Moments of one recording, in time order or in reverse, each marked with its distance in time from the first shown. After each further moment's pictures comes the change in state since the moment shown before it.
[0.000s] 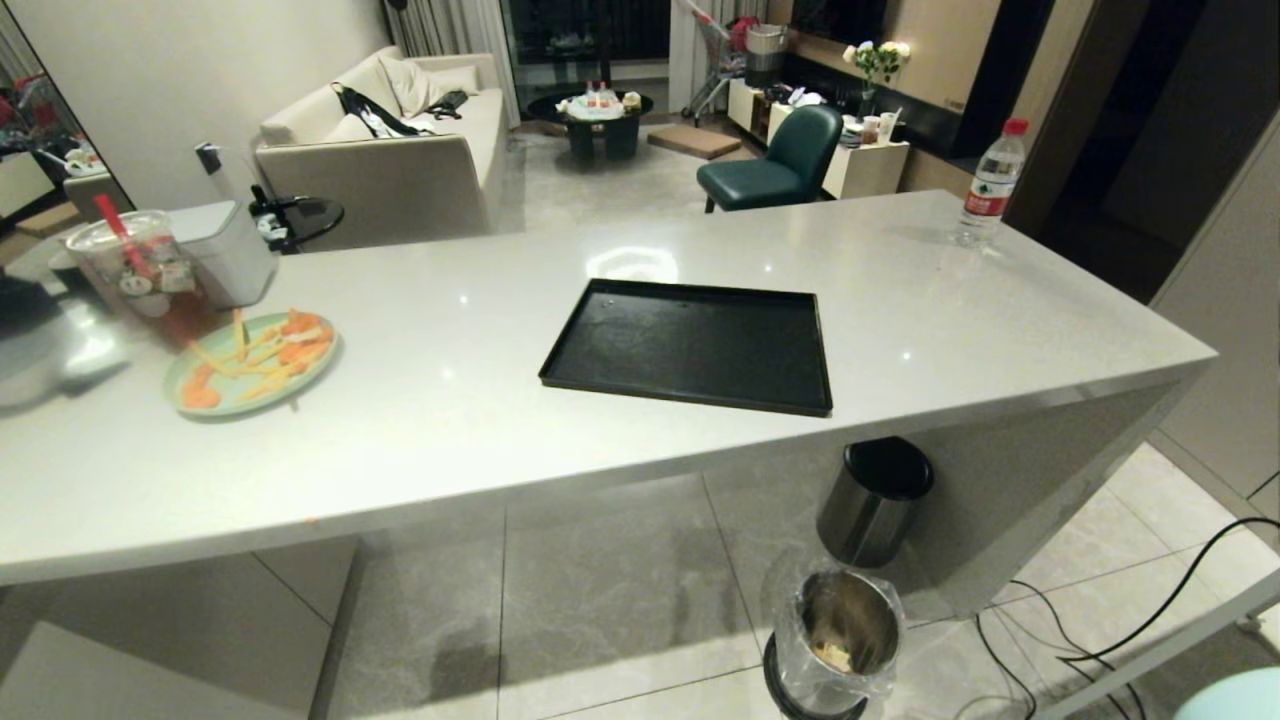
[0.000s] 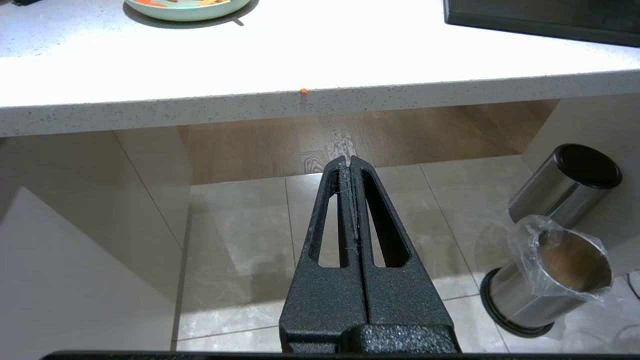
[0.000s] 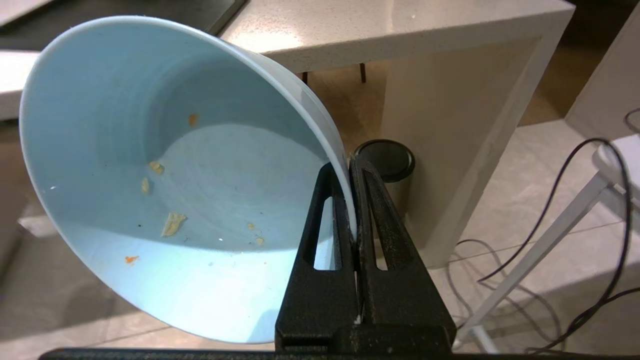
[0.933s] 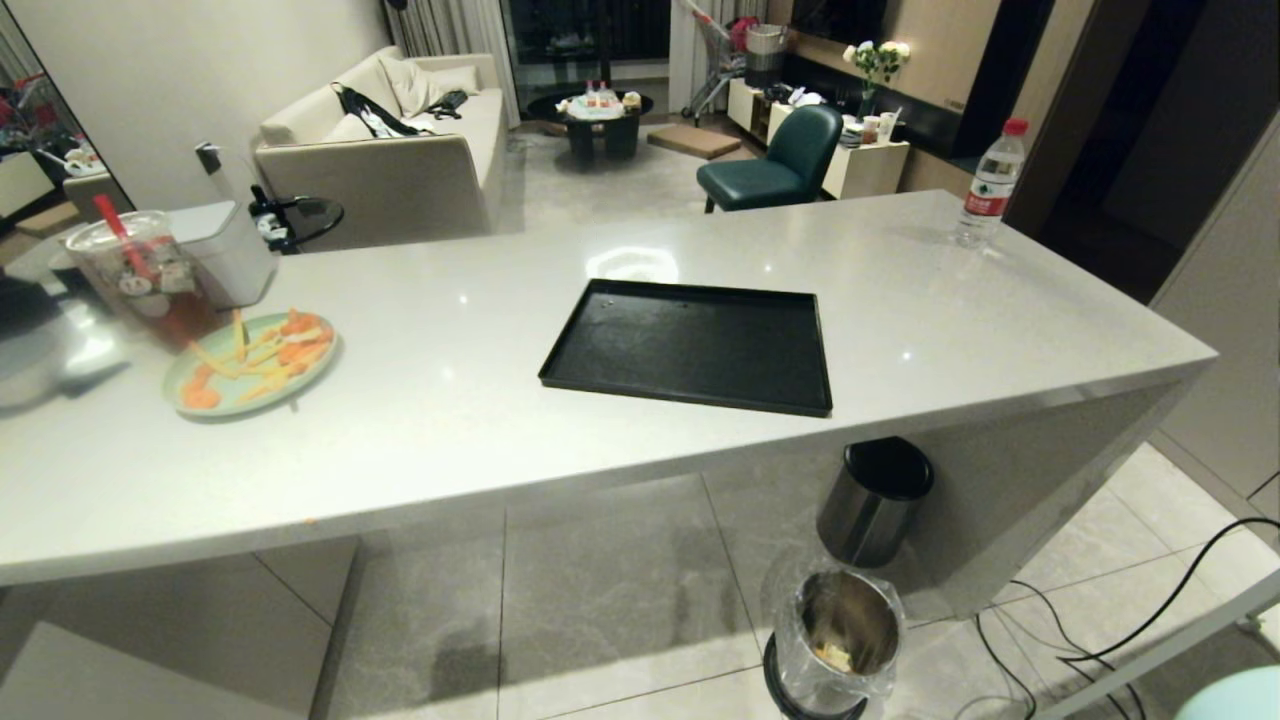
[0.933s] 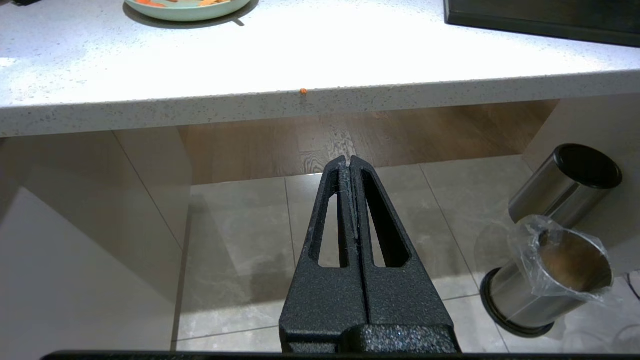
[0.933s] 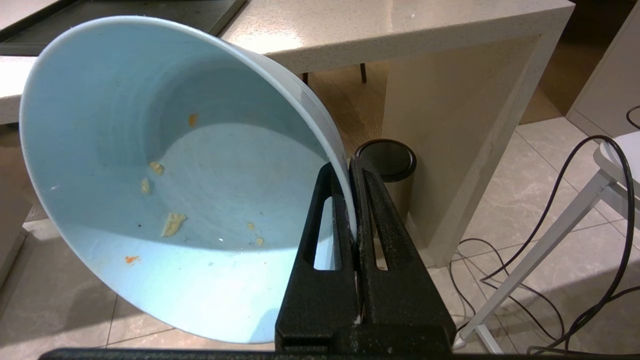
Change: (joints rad) left arm 0.000 0.000 0.000 0.000 0.000 0.001; right arm 0.000 0.000 0.000 -0.001 -0.003 0.011
